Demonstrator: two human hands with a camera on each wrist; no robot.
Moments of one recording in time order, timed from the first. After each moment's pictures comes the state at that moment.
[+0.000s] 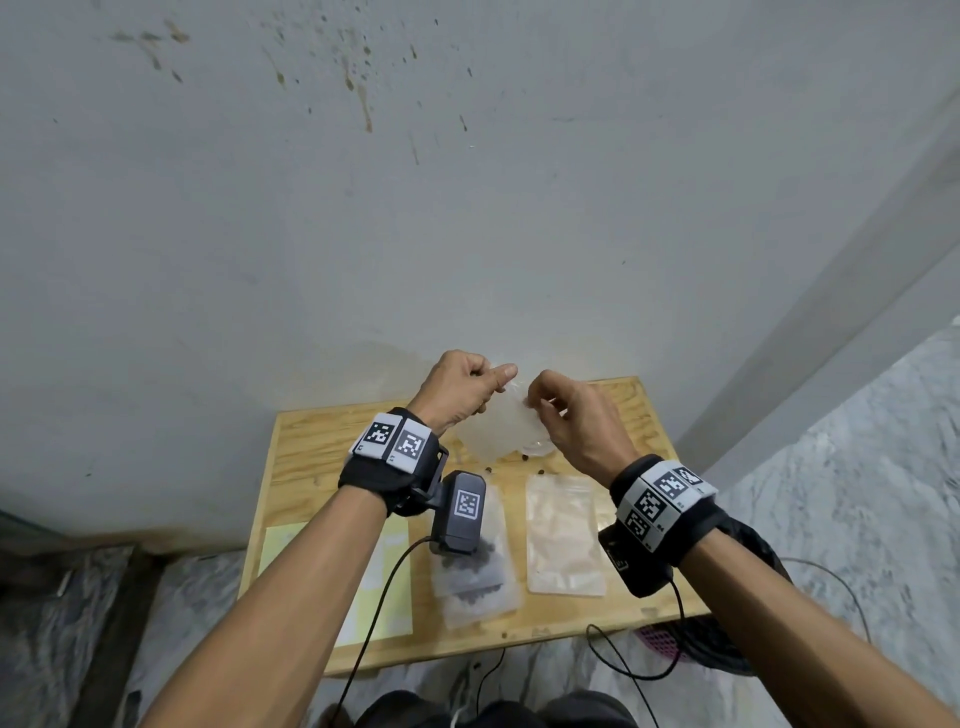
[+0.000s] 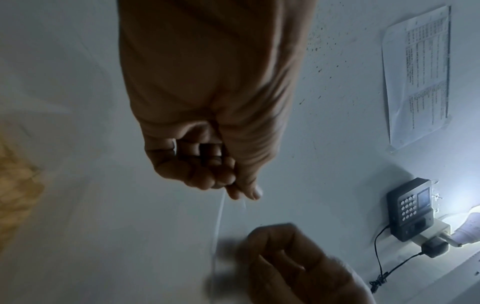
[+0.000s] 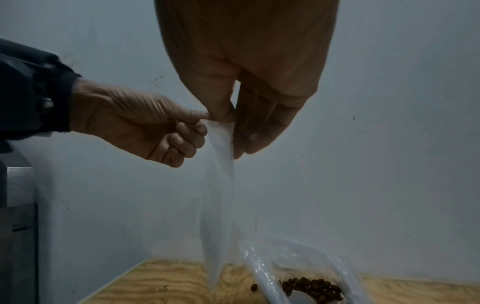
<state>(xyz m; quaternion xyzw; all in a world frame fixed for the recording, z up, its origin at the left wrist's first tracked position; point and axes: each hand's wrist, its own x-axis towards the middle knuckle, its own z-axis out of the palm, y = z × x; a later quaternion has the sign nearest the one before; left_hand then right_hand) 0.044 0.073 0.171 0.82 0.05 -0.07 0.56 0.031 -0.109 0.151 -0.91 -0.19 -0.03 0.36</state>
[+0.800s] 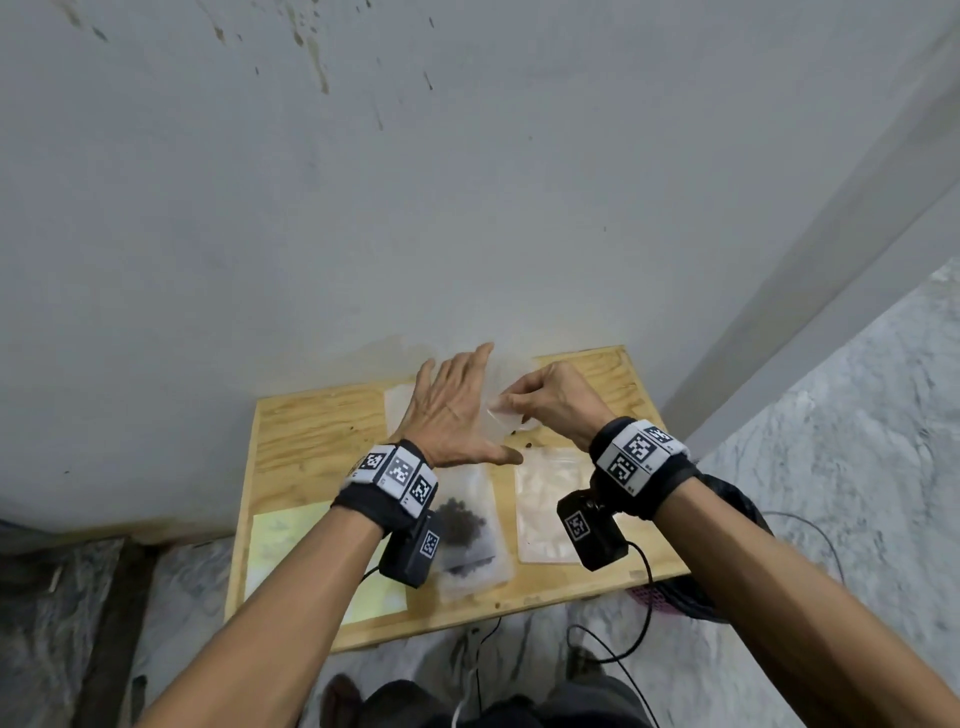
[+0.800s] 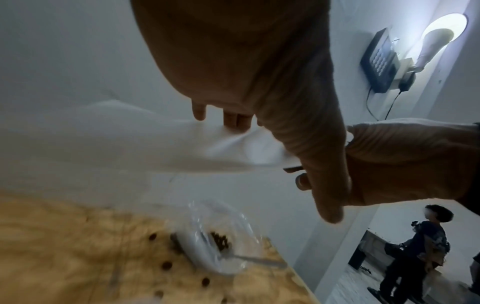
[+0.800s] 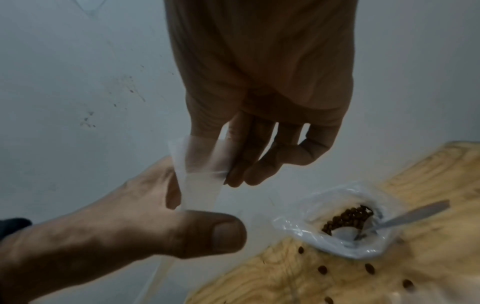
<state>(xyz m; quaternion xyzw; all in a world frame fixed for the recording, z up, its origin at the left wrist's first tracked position) 0.021 0.069 0.120 0.98 -0.15 -0.02 0.15 0.041 -0.101 0.147 -0.83 -0.03 0.19 0.53</state>
